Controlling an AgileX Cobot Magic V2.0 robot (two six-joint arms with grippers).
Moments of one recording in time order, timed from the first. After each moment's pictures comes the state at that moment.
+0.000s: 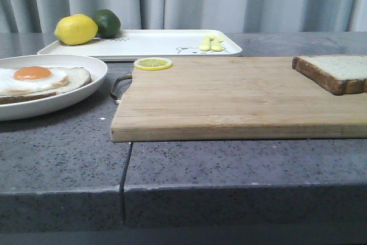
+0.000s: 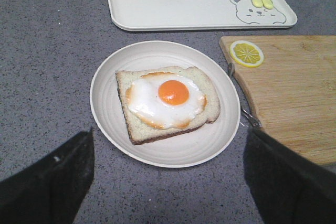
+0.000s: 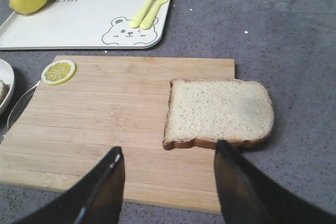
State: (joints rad) left arm -0.08 0.59 -0.85 -0.26 0.90 -0.02; right arm 0.03 0.61 -0.83 0.33 0.79 -0.13
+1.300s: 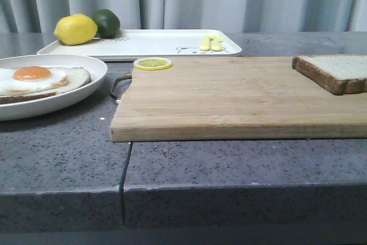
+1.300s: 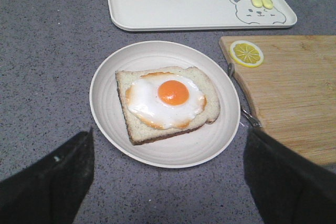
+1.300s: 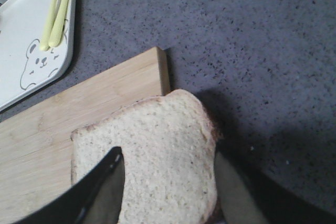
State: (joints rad) left arm -0.08 0.59 -0.85 -0.26 0.90 -0.01; right arm -0.46 1.34 -0.81 1.15 0.72 -0.83
